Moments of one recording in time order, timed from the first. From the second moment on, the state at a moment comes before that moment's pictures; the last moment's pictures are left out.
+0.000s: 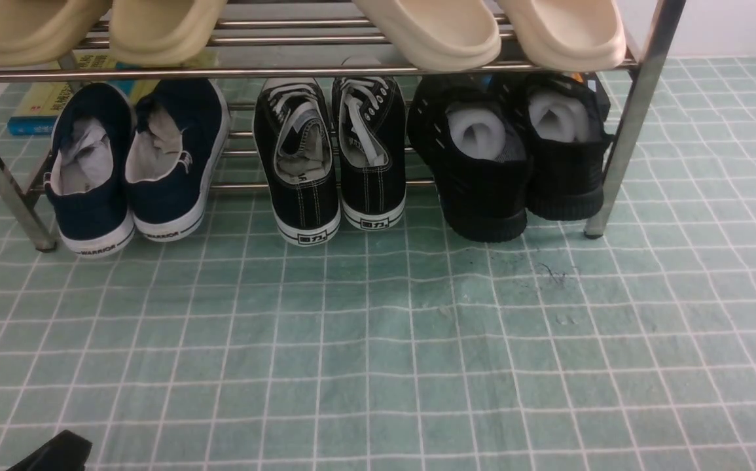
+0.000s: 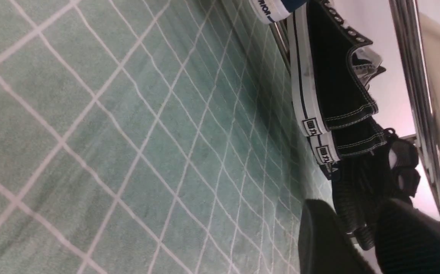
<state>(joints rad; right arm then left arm) -0.02 -0.01 0.01 -0.01 0.40 0.09 -0.06 -0.01 0.03 -0.52 0.29 -0.62</state>
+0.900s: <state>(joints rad) -0.02 -0.01 0.01 -0.01 0.40 0.09 -0.06 0.59 -0.47 -0.16 0.64 -0.53</state>
